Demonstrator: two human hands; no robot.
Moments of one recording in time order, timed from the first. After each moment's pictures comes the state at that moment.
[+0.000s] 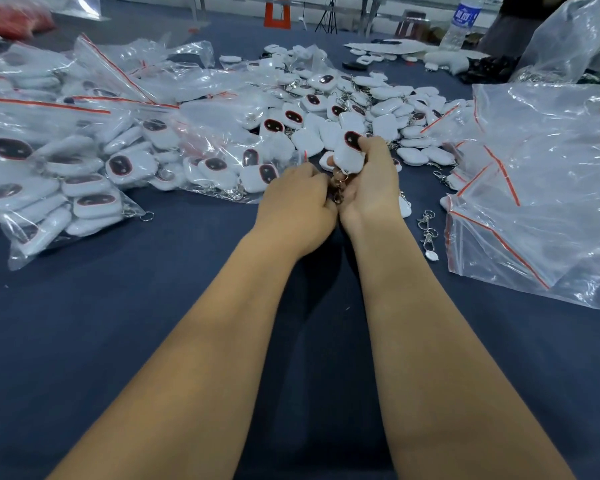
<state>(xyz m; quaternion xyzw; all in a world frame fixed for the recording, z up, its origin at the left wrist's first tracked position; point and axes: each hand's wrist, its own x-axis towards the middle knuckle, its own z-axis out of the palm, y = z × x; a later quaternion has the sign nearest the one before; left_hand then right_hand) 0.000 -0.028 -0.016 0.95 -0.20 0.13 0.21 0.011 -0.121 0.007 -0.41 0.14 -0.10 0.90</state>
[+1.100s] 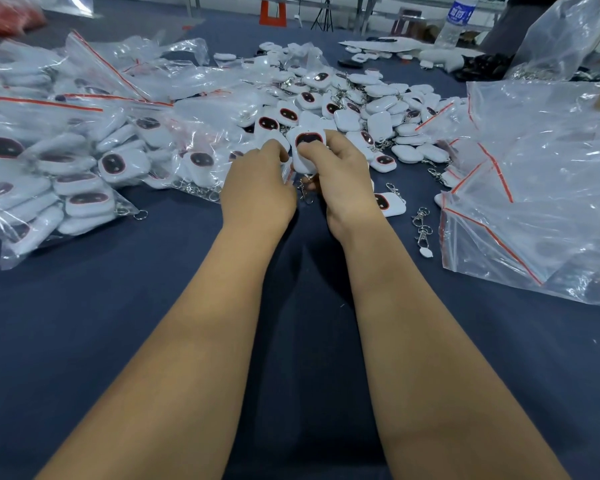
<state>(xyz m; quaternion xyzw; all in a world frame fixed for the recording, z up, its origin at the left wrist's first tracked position) 0.008 -0.005 -0.013 0.92 -0.05 0.19 0.33 0.006 -0.109 0.001 -0.67 0.02 -0.11 0.74</state>
